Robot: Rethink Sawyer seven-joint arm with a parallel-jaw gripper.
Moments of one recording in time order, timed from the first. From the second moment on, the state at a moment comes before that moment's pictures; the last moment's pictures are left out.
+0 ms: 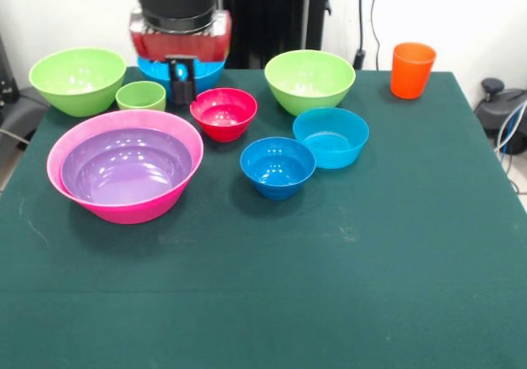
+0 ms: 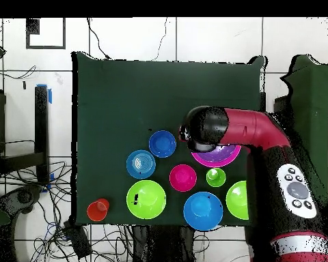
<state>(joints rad) -0.57 -0.71 0.30 1.55 -0.38 0.91 1.66</state>
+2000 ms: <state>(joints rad) -0.38 -0.84 0.16 1.80 -0.23 0.94 1.87</state>
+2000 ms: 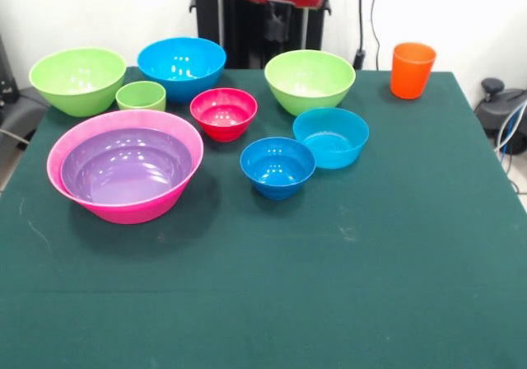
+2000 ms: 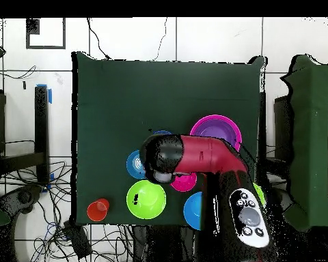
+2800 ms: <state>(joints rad) -0.48 -0.95 0.13 1.89 -0.23 0.96 1.87</state>
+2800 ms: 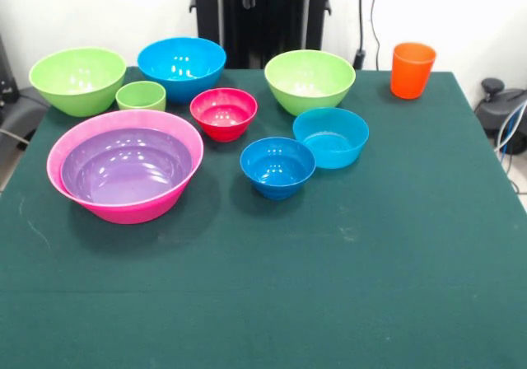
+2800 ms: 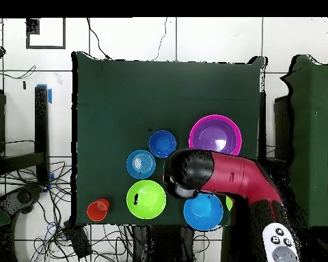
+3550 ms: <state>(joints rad) -0.52 -1.00 0.13 2.07 -0.23 0.78 1.87</state>
